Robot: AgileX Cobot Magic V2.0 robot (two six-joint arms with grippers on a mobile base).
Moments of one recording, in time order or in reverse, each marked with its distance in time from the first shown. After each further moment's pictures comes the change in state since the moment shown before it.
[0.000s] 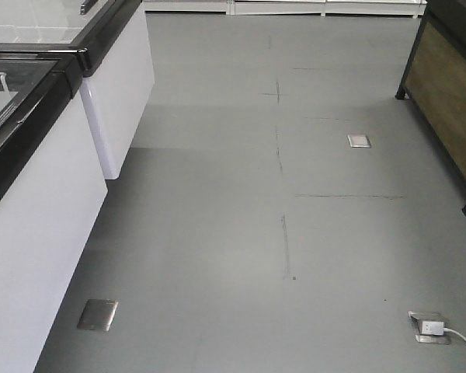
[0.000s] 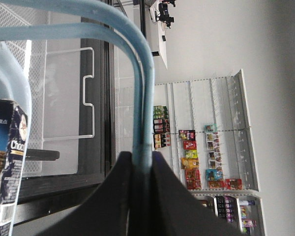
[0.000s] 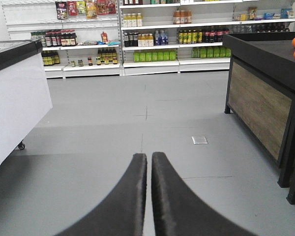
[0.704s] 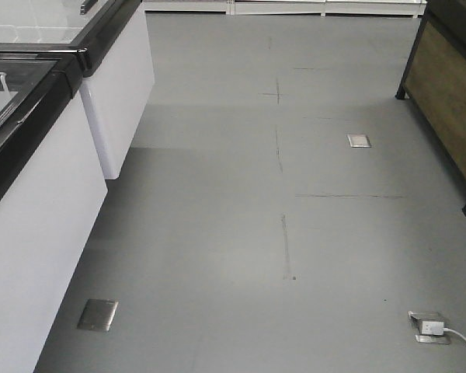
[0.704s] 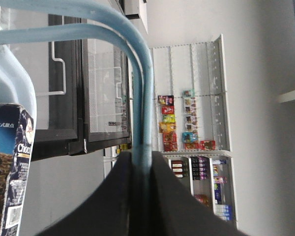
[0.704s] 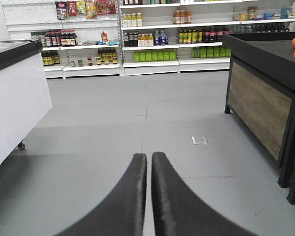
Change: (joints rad) left arm -0.149 -0.029 -0.028 -0.051 -0.002 0.000; right arm 0.000 0.000 0.000 0.000 0.000 0.000
